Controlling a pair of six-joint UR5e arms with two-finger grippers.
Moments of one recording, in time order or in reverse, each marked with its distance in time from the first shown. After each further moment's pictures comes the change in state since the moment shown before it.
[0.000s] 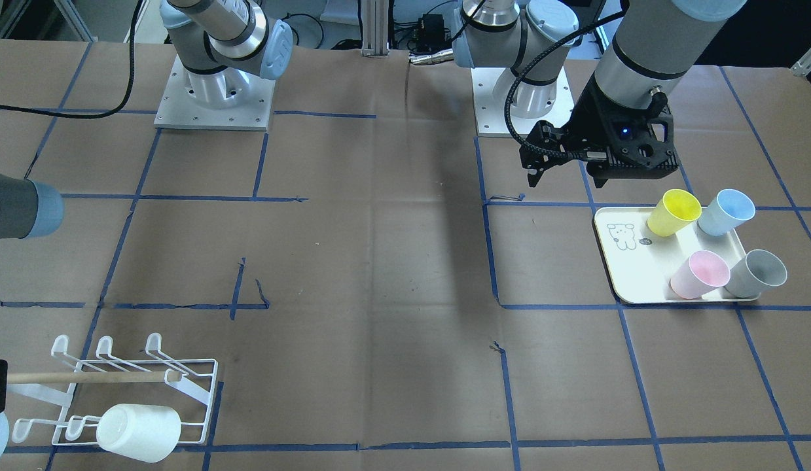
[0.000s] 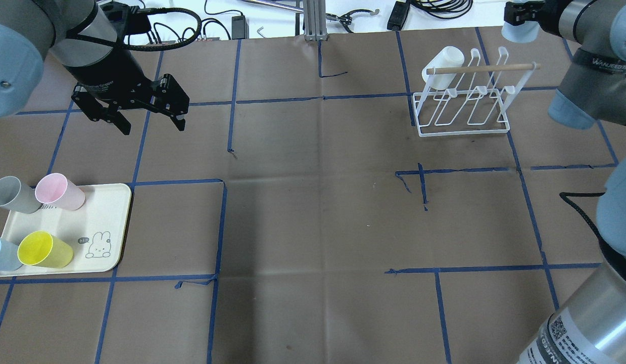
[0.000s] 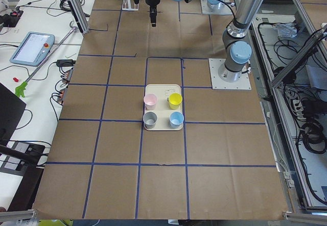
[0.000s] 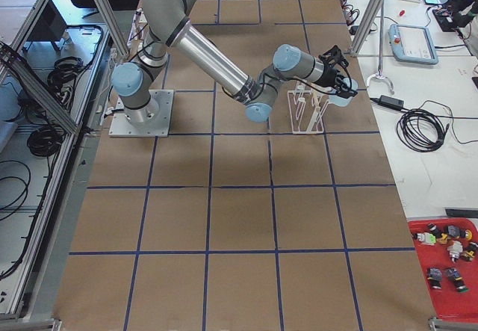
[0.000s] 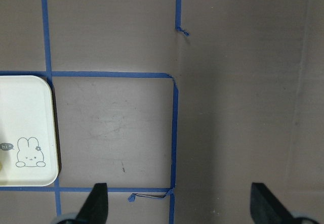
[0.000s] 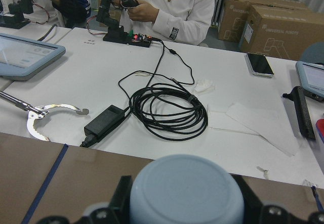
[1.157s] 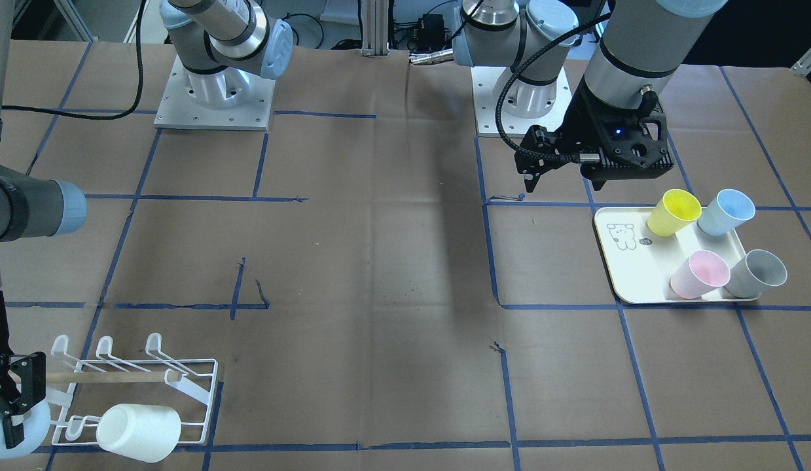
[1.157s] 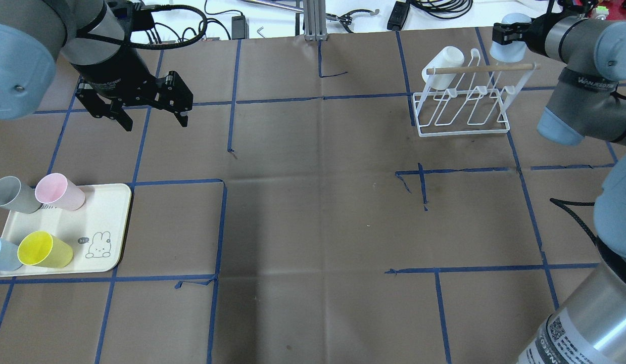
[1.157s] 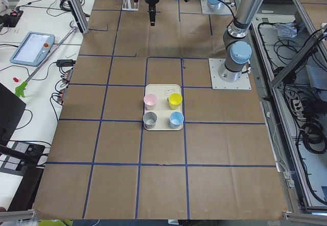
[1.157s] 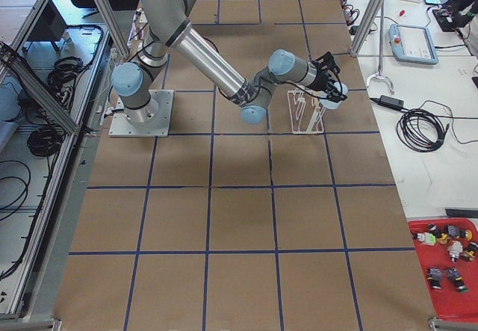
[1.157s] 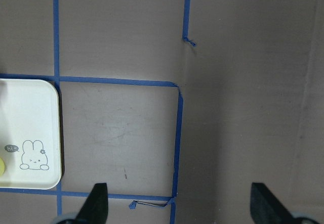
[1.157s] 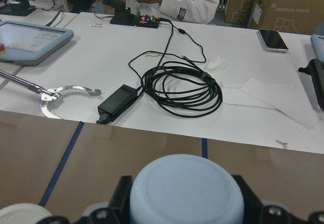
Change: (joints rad) left arm -0.037 -0.006 -0.002 0.045 0.039 -0.055; right arm 0.010 0.001 0.078 -0.028 0.002 0.037
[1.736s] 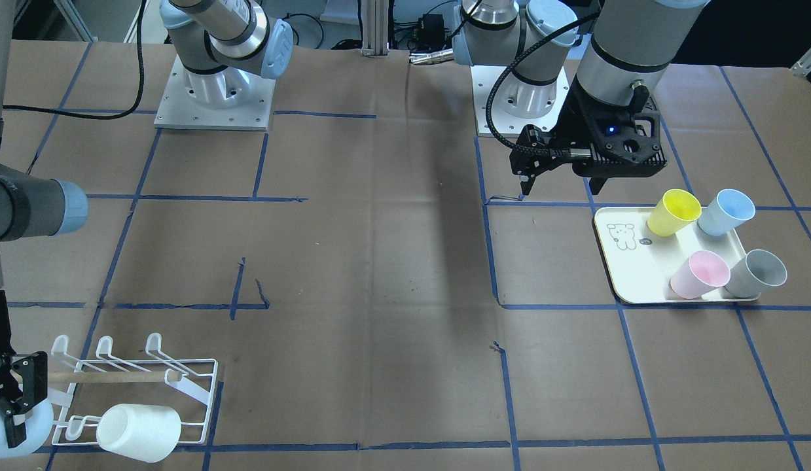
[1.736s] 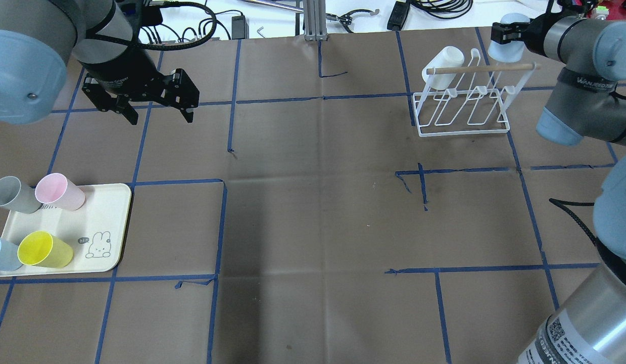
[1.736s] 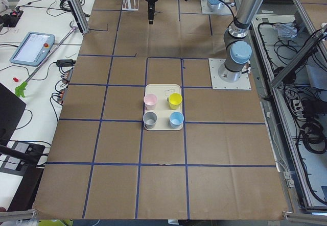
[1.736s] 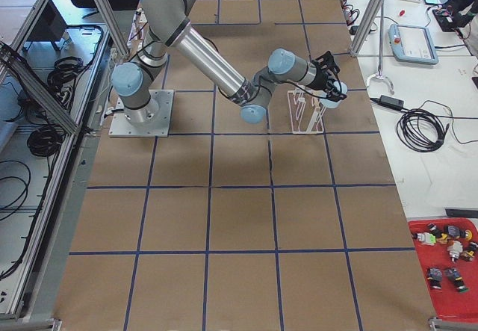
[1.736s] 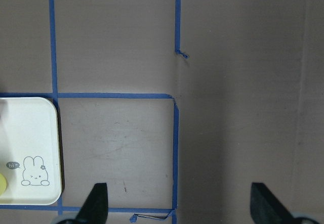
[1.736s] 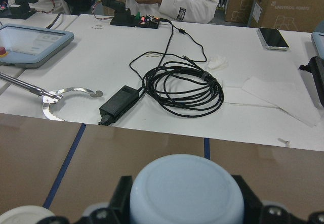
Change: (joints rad) left arm -0.008 0.004 -0.007 0.037 0.004 0.023; right arm 0.002 -0.001 0.004 0.000 -0.002 0.017
